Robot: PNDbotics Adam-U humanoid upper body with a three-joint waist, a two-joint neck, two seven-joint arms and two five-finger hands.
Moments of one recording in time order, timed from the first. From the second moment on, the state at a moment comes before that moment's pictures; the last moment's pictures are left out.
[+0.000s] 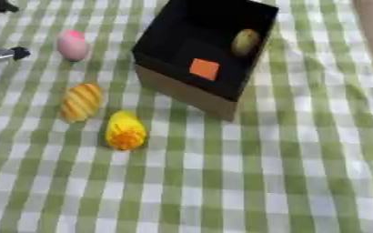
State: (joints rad) left arm -0.97 0.68 -0.07 -0.95 -0.70 -0.34 -0.32; right arm -0.60 -0.66 -0.07 -1.98 -0.23 -0.42 0.08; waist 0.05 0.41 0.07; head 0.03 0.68
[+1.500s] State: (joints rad) left arm -1.05 0.59 -0.06 -0.85 -0.79 -0.35 -0.33; right arm -0.61 -0.66 -0.07 -1.98 -0.23 -0.39 0.11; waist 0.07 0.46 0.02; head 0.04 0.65
